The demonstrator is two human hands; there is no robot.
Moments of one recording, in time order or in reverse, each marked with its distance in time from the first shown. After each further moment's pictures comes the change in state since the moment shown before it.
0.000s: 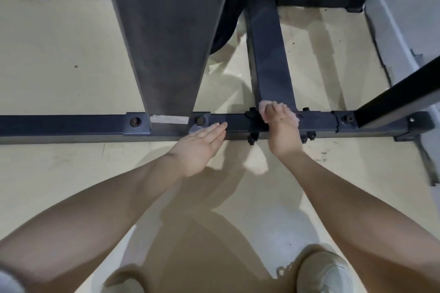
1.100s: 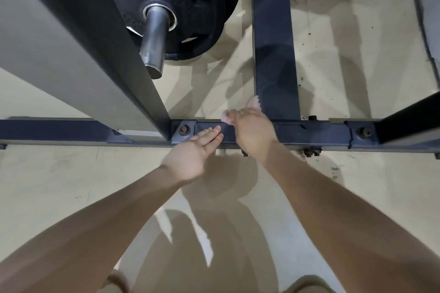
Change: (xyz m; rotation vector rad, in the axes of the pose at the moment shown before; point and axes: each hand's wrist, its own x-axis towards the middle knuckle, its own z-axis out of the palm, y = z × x) left_hand 0.045 0.017 0.006 -0.248 0.038 -0.221; right_hand 0.060 -0.019 -0.012 0.077 -0.281 -0.329
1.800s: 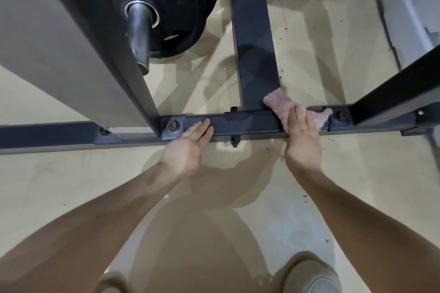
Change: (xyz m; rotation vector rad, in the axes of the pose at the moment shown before) left_hand -0.004 0.010 0.001 0.012 -0.001 -0.054; right_hand -0.100 0.074 0.047 -0.030 0.396 0.439
